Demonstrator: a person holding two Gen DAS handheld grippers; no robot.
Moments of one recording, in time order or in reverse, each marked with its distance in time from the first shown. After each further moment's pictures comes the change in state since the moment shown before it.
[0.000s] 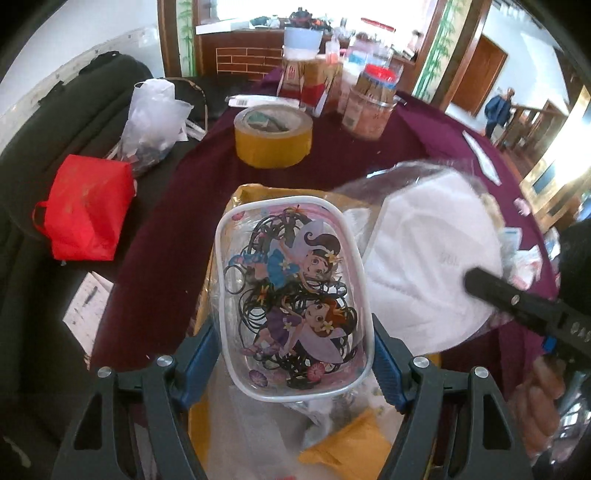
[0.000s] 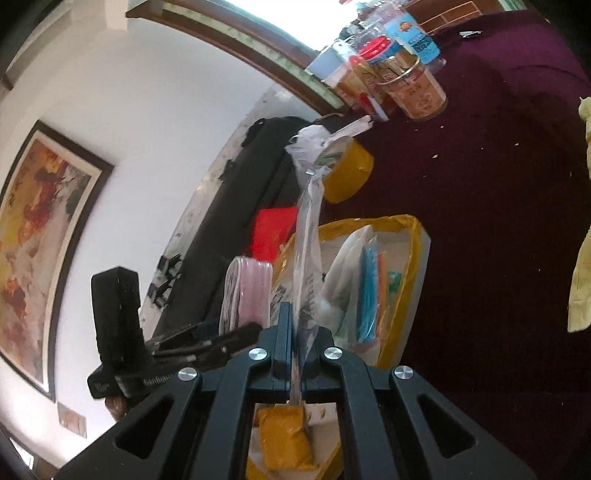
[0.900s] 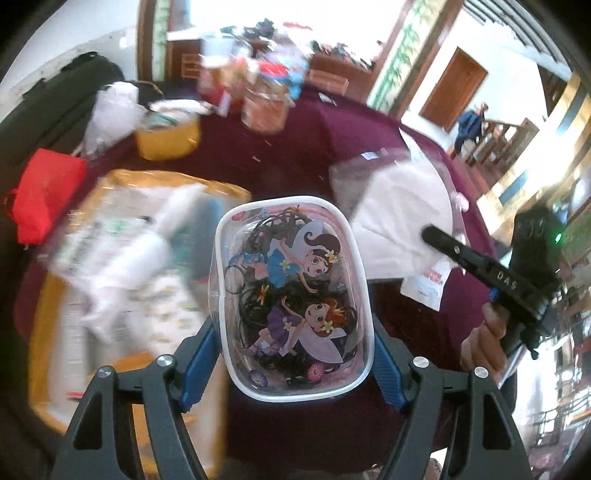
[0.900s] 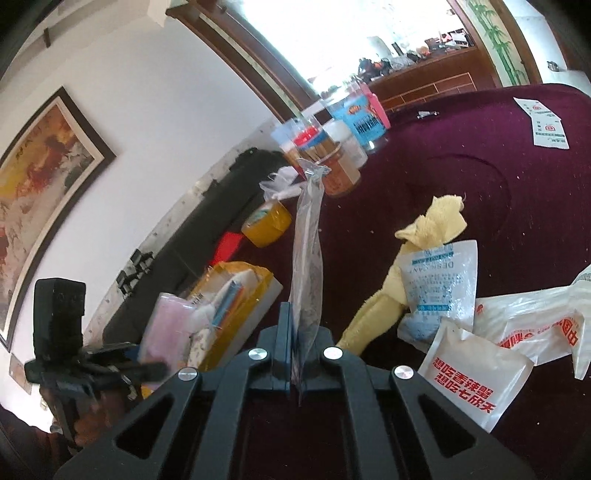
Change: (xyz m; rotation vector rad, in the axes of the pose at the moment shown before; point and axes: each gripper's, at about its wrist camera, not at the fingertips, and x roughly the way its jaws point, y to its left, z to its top) left arm -0.042 -0.134 -0.043 -0.060 -0.069 -0.150; right arm -0.148 -0.106 0.024 -0.213 -0.112 -0.125
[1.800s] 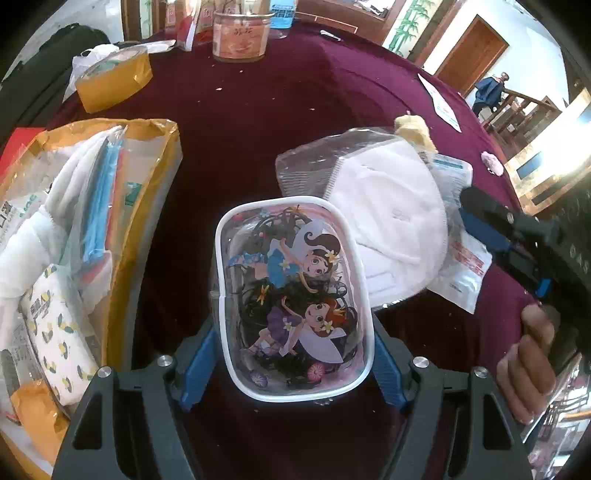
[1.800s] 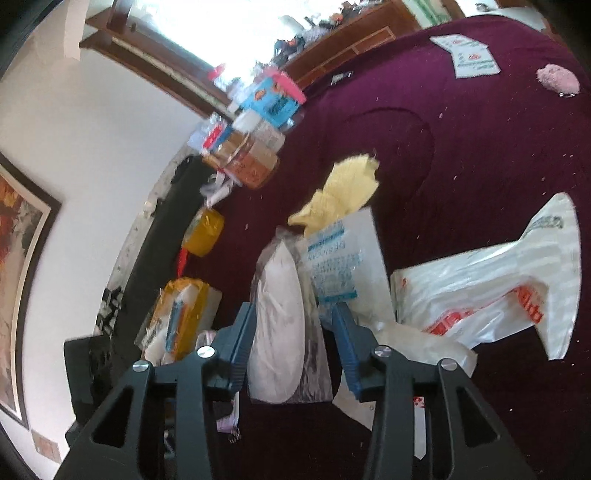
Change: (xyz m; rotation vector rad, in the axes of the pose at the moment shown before) left arm 0.128 -0.046 0.011 -0.009 0.212 0.042; right arm 0.004 -0.058 0.004 0.272 0.039 -0.131
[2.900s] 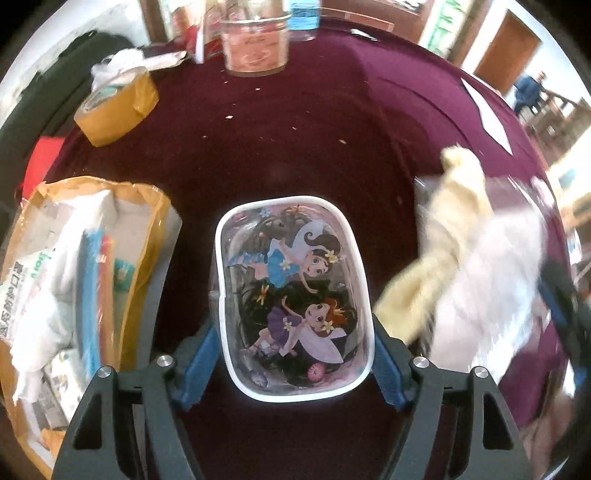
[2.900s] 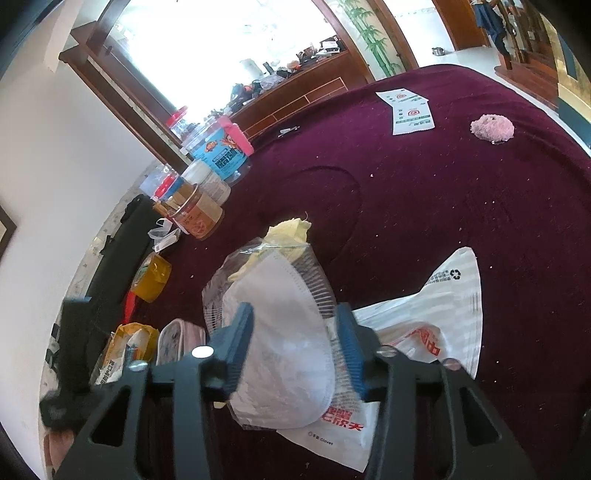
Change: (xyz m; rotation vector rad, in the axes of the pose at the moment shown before) left arm 0.017 -0.012 0.047 -0.020 0.011 0.178; right arm -0.028 -0.006 0.007 0.003 -0.186 -0.246
